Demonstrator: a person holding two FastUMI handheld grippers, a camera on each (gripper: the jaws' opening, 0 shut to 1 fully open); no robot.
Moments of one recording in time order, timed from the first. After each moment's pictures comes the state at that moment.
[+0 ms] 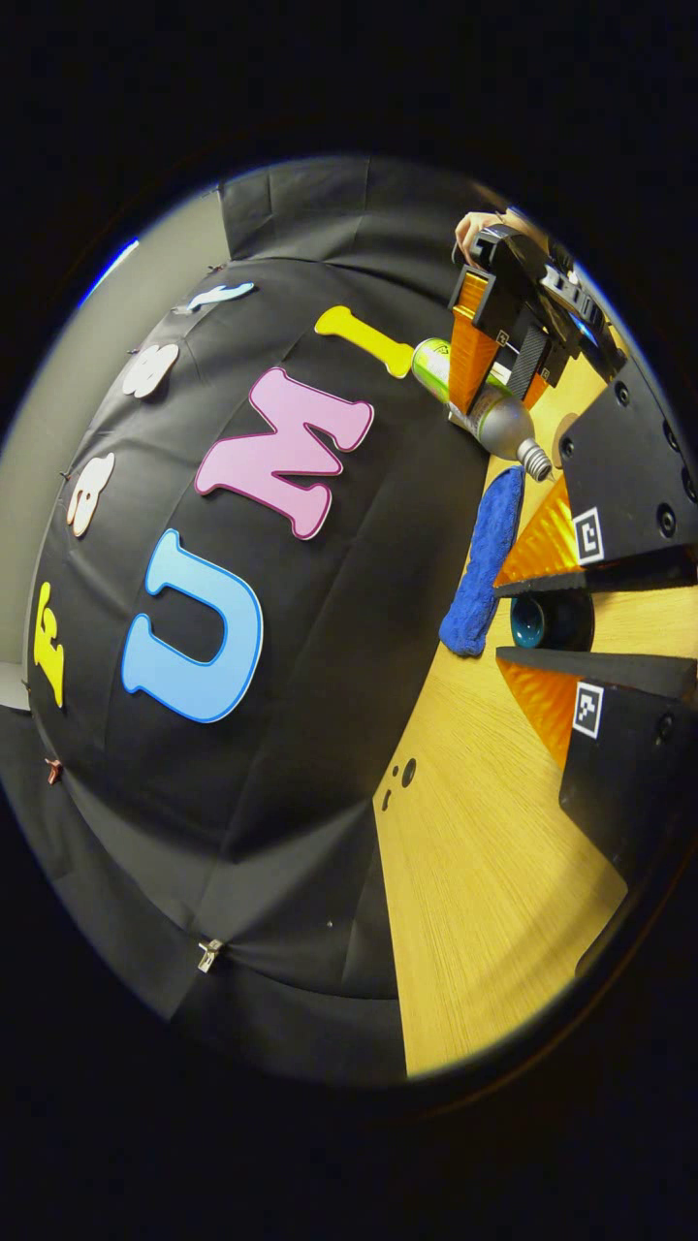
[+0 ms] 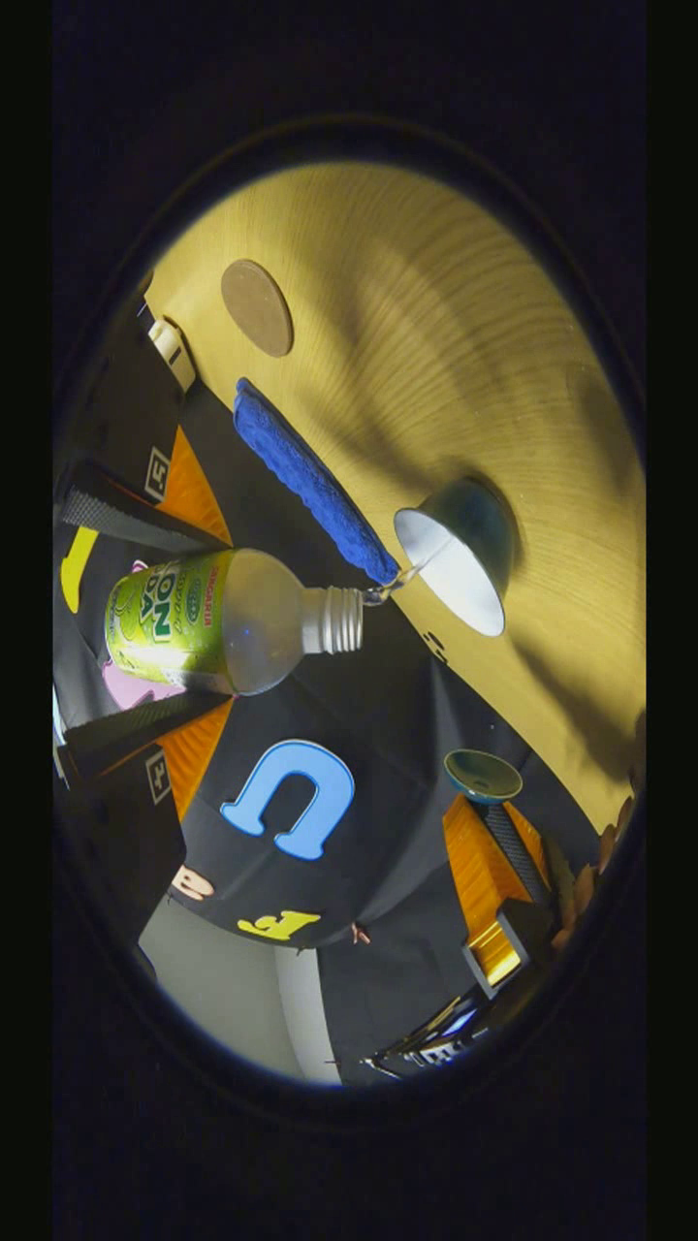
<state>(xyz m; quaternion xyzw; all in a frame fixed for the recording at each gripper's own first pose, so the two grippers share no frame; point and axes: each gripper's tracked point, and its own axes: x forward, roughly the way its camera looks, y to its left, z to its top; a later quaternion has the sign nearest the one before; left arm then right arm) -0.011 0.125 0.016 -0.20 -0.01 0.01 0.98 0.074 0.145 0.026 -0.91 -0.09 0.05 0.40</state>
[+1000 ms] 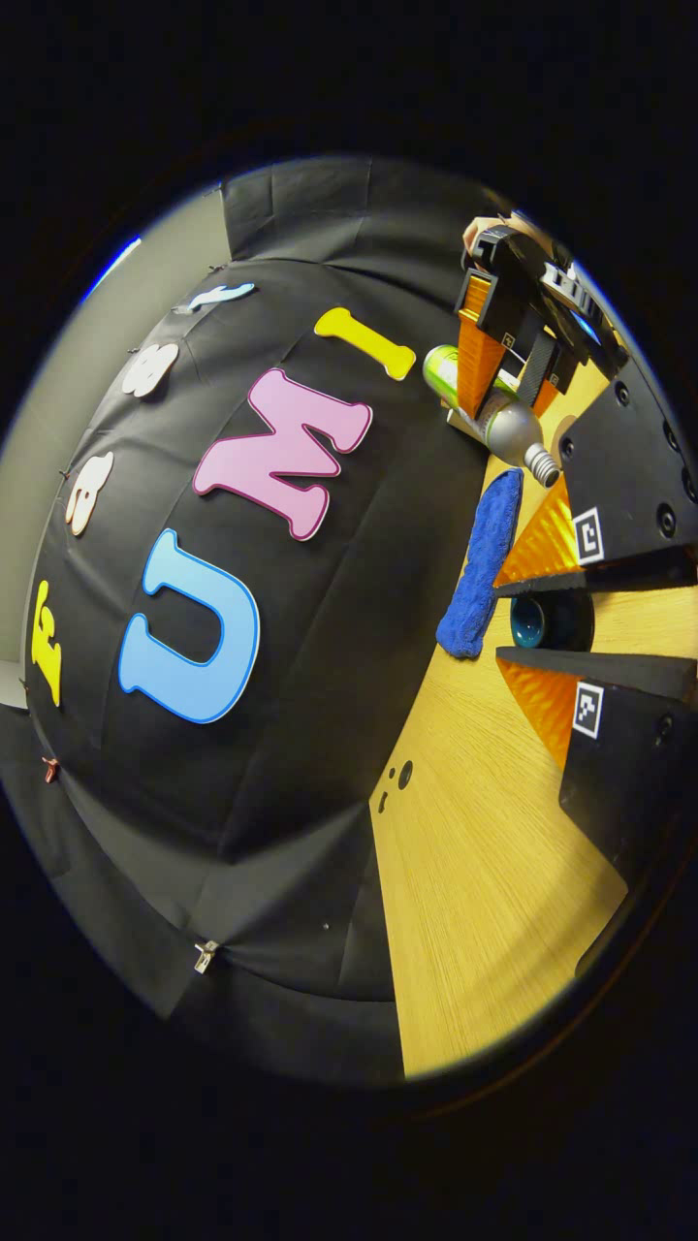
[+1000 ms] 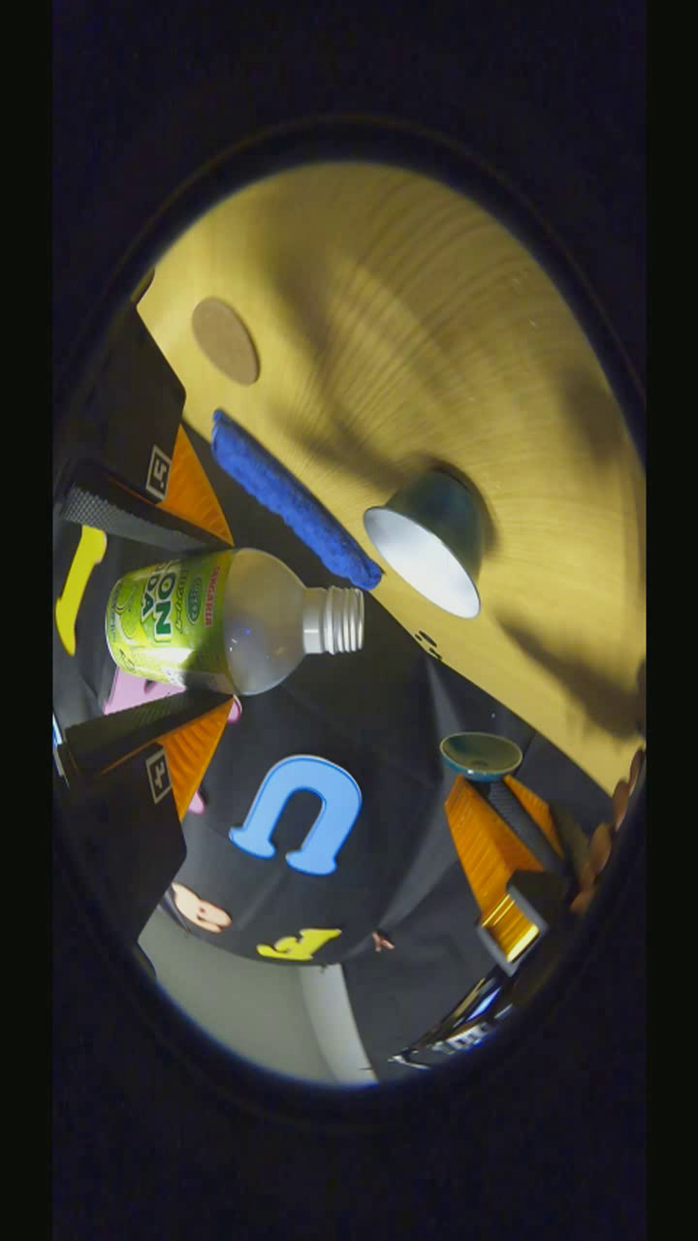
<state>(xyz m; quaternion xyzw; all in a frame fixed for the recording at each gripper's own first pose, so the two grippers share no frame) -0.012 0.126 0.015 -0.20 -0.01 0.00 0.98 0.069 0.141 0.006 -0.86 -0.05 0.09 0.50</state>
